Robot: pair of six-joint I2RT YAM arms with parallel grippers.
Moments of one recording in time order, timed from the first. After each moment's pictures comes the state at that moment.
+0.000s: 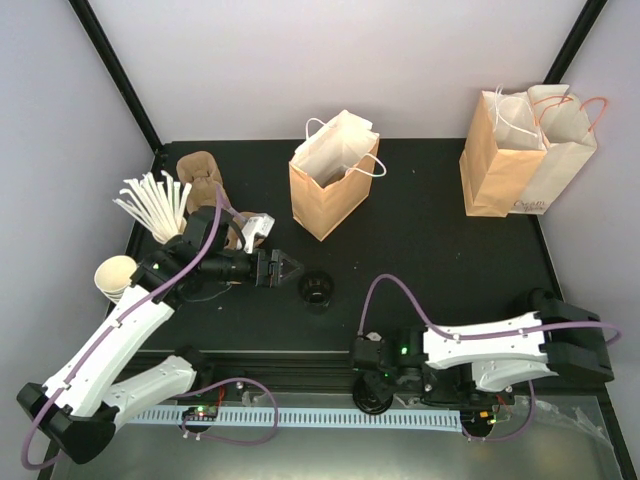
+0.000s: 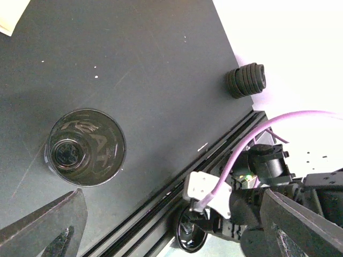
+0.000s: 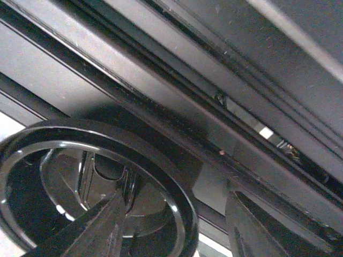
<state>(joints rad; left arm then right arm) -0.53 0.92 1.02 -0.80 0.56 -0.53 1.47 1.22 0.61 -0.85 -0.07 0.85</state>
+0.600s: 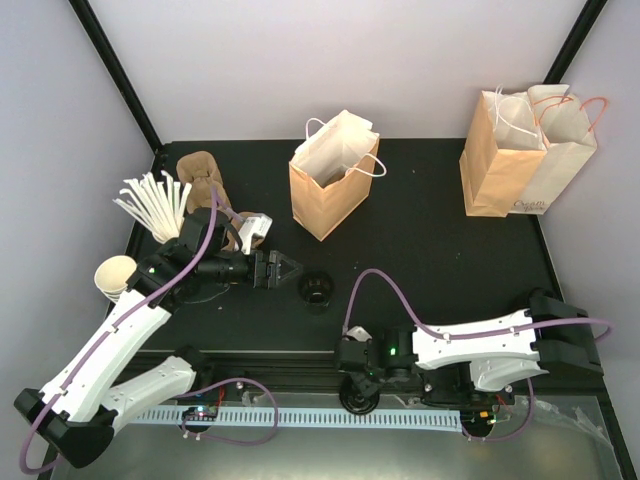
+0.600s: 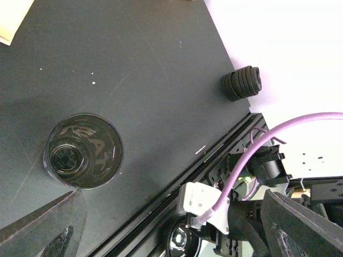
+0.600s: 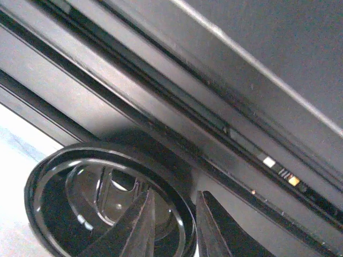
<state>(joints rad) -0.53 0.89 1.01 -0.79 0.56 -0.52 1.52 1.32 0.71 -0.80 0.00 0.88</state>
